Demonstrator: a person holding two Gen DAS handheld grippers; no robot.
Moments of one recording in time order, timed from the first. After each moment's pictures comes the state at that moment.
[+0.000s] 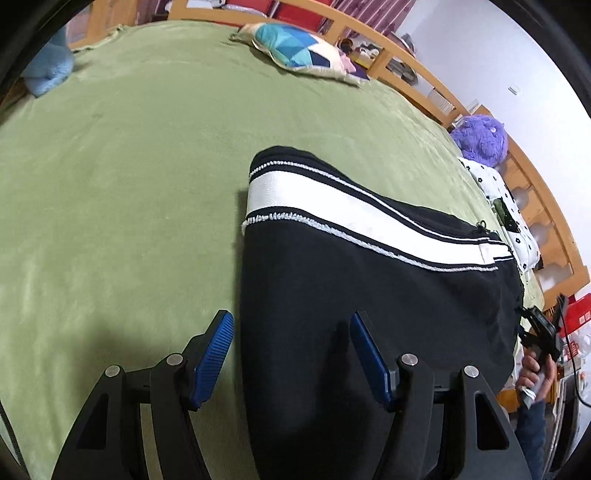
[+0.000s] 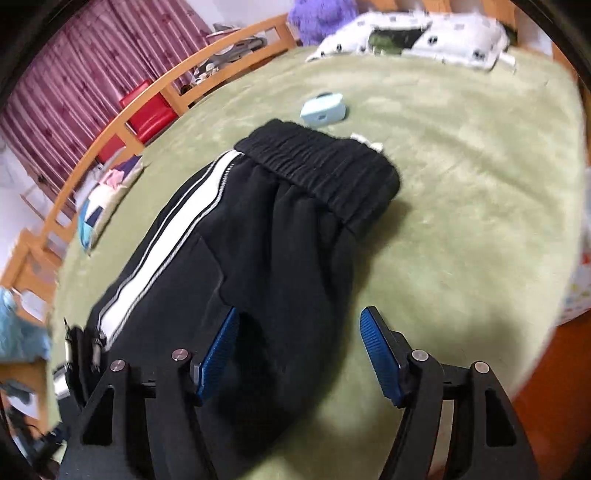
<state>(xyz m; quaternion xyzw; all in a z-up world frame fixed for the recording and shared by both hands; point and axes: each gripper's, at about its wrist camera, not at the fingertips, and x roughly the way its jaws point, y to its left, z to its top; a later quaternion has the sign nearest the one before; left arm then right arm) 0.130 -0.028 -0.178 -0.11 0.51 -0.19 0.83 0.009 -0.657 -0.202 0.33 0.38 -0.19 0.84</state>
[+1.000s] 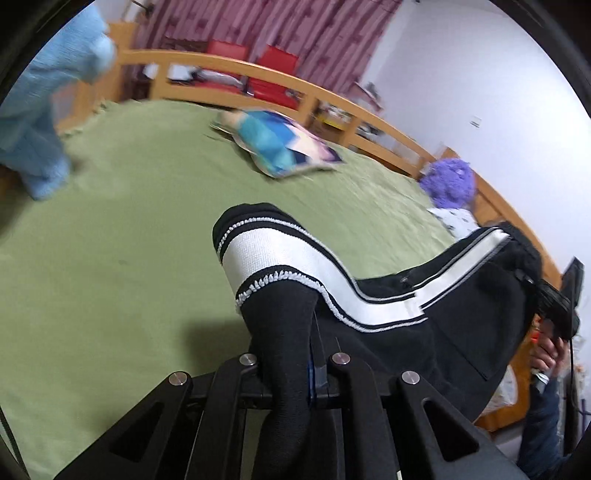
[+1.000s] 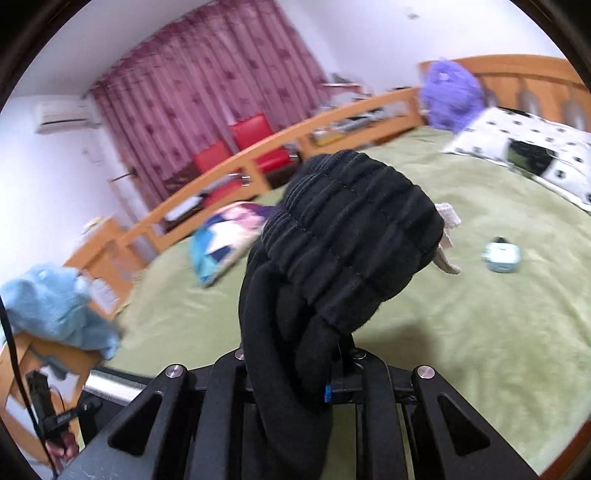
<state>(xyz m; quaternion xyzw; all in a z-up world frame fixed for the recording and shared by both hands) 0.174 0.055 -0.057 -0.10 0.39 -0.22 0.89 0.103 -0.487 -0.007 0.22 0.26 -0.05 0.94</state>
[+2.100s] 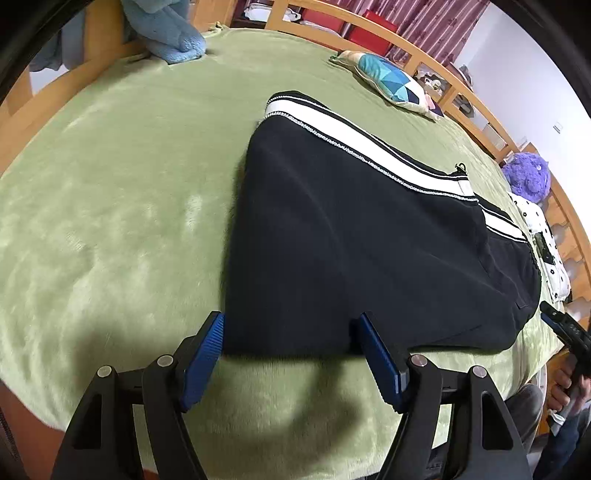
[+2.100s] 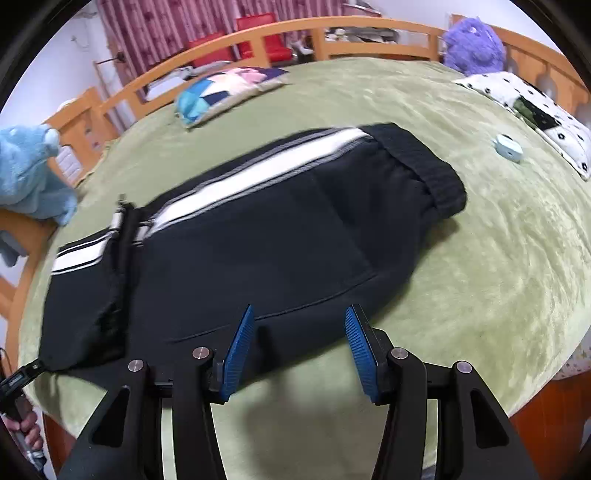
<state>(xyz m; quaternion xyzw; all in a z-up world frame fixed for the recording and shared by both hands) 0.058 0.138 -0.177 -0.13 0.49 -0.07 0.86 0.037 -0.338 -0.131 0.13 0.44 -0.07 0.88</state>
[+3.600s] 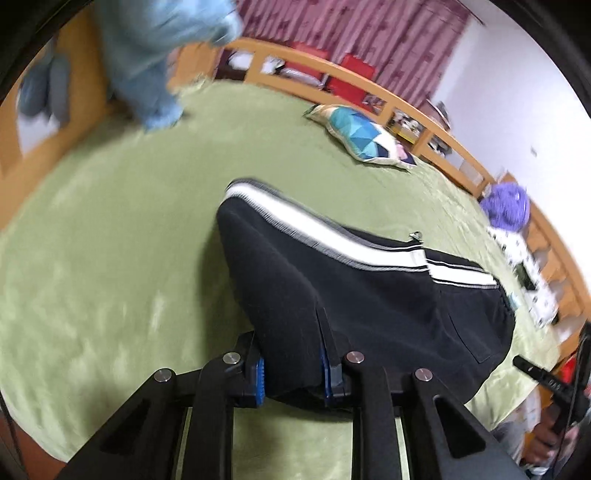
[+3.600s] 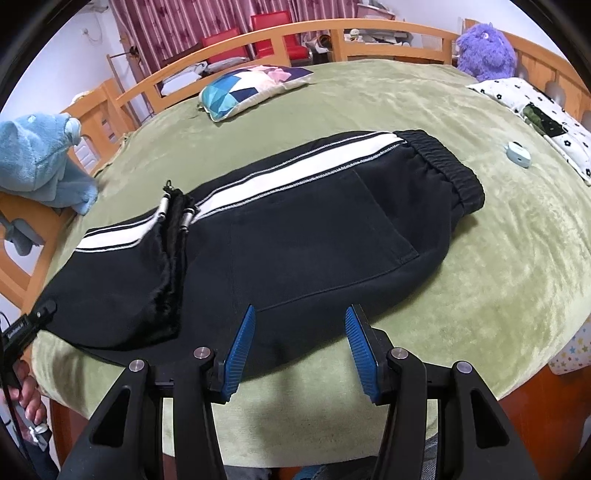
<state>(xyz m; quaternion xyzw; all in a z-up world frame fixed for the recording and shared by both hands) 0.085 0.101 -0.106 -0.12 0.40 -0.09 0.90 0.033 -0.312 -0.107 0.13 0.45 -0.05 0.88</state>
